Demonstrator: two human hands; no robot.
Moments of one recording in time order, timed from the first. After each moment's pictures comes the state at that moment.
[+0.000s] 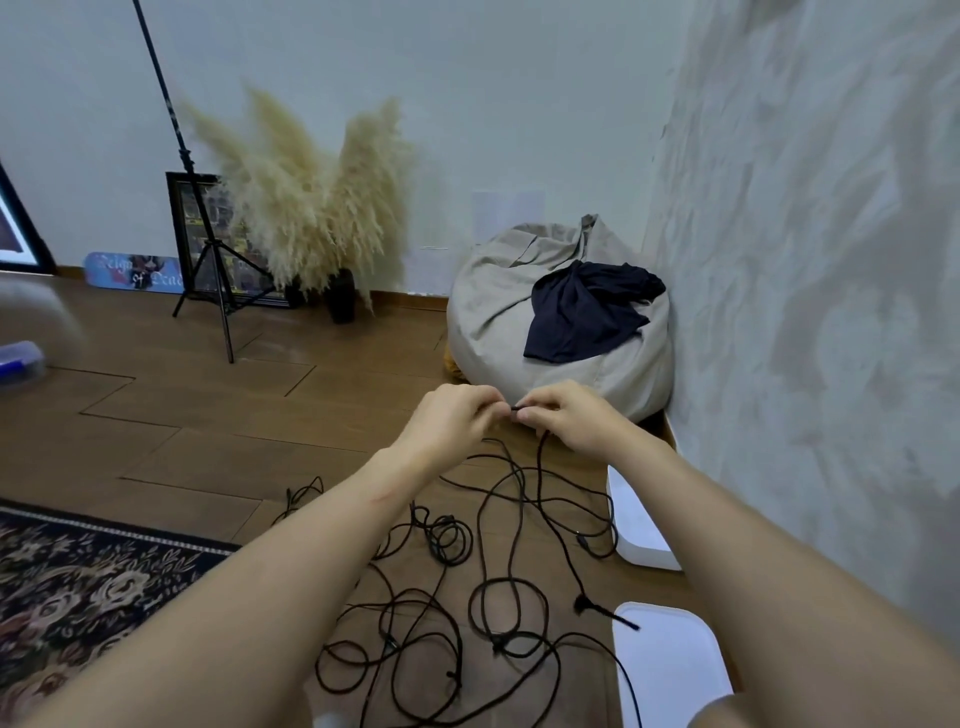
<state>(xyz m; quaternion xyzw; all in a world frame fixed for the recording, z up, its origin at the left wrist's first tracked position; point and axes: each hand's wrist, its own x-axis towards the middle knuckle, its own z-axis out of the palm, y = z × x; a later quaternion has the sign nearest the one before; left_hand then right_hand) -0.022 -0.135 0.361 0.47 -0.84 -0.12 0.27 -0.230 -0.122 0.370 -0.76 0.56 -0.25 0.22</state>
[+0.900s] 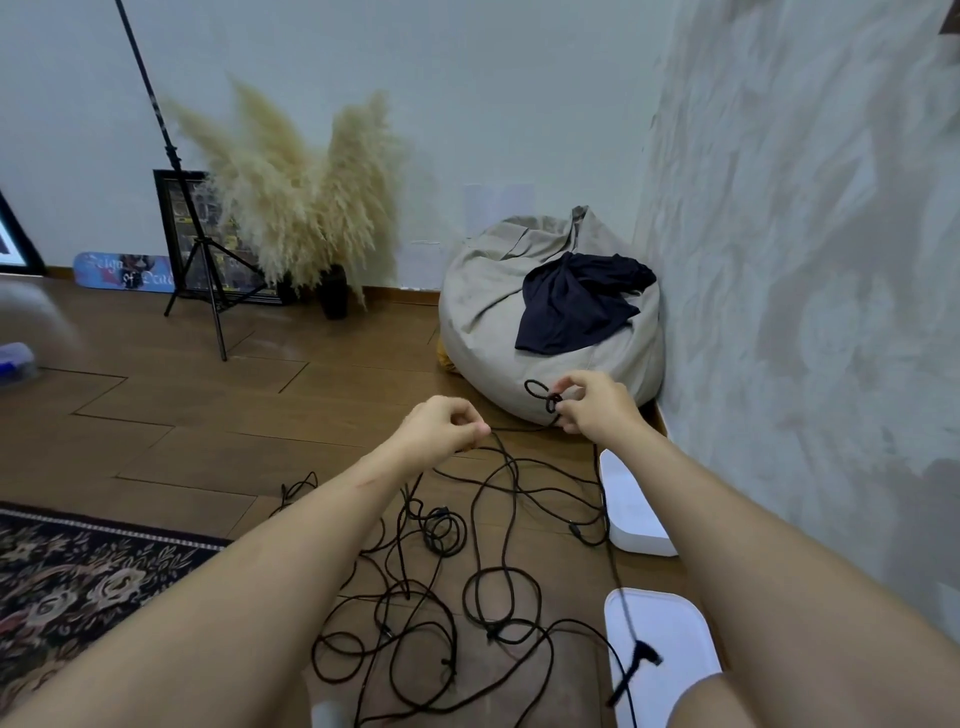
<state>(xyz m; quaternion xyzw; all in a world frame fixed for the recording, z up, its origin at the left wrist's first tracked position) -0.021 -0.141 0.337 0.52 -0.76 -0.32 0.24 -0.257 -0.120 0.354 -0.56 0.69 -0.37 0.27</state>
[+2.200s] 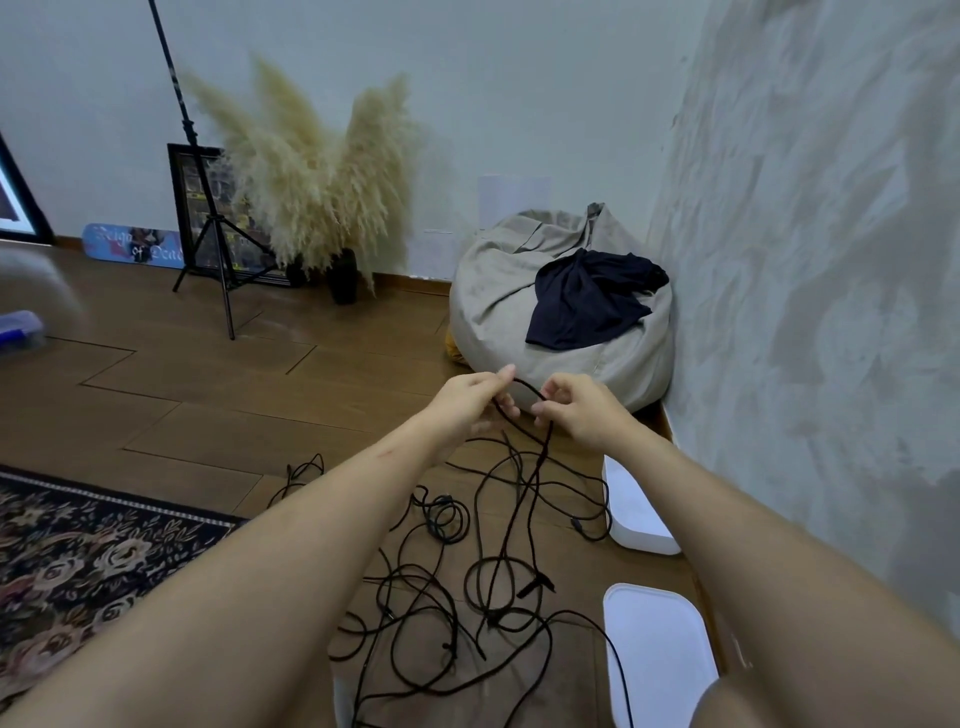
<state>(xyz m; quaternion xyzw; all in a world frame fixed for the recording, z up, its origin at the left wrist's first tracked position) -0.034 -0.137 0.345 0.41 -0.58 -0.59 0.38 -0.231 -0.117 0.353 -0.70 0.61 -0.28 0.24</state>
